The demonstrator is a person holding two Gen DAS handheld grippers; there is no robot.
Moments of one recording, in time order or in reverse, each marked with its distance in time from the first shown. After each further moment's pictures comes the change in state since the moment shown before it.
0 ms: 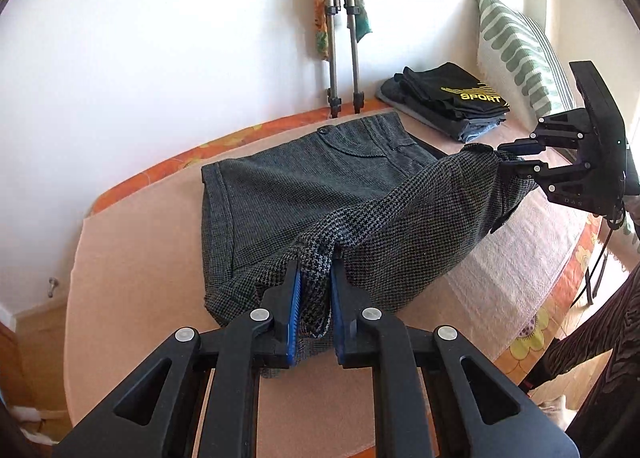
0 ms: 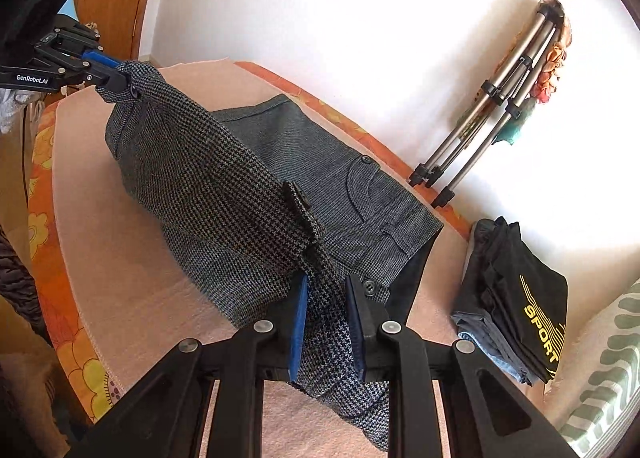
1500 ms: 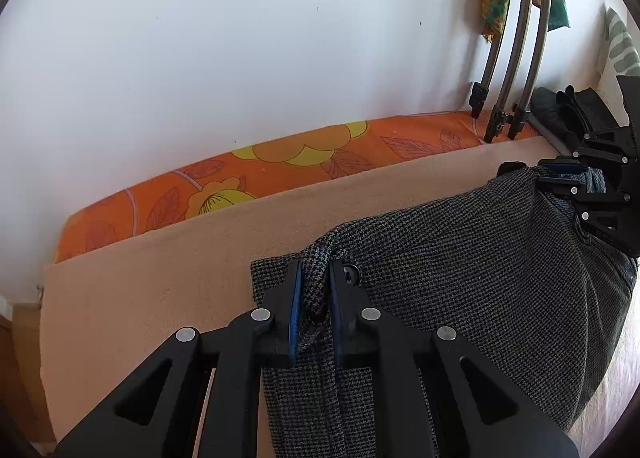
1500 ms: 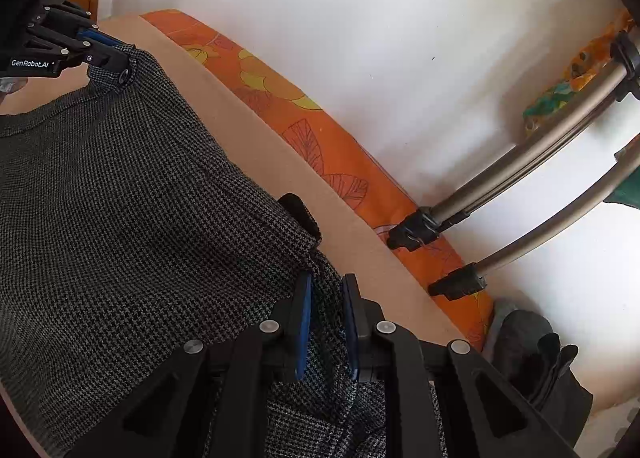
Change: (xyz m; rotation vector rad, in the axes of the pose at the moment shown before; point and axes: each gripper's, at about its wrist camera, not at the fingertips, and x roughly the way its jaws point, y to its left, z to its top) left arm 0.245 0.141 0.121 -0.120 0.150 0.093; right arm 0.261 -0.099 0.122 -0.036 0.180 -0.011
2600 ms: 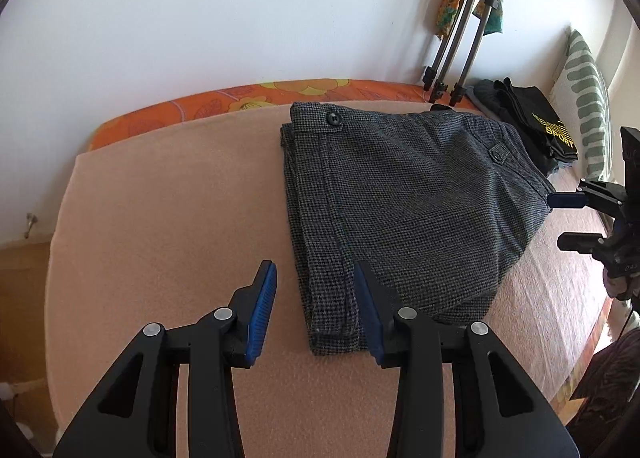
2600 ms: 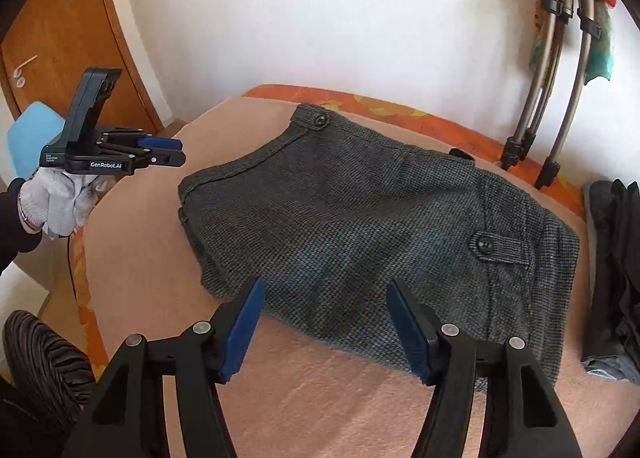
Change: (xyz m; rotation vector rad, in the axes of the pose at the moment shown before) left arm -0.129 0.043 -0.128 -0.110 0.051 -0.162; right arm -0.164 0.094 -0.071 0.323 -0.124 0.456
